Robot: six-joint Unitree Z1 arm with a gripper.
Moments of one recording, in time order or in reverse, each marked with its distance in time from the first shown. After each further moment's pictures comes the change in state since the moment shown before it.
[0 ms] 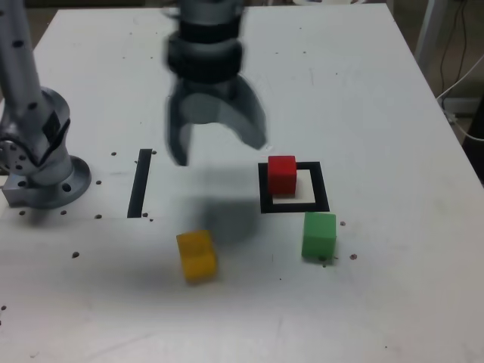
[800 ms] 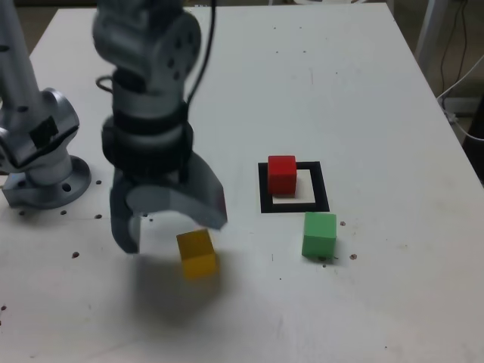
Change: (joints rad) arm -0.411 0.065 0.113 -0.188 -0.110 -0.501
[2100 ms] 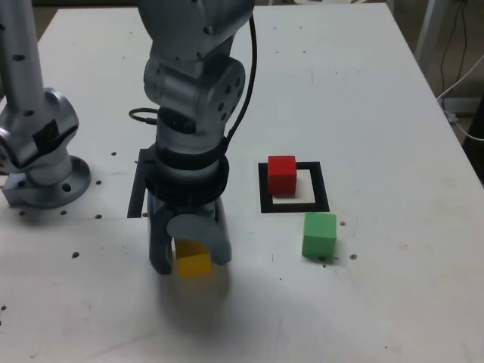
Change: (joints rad) arm 0.049 0.116 -0.016 -0.090 0.021 -0.005
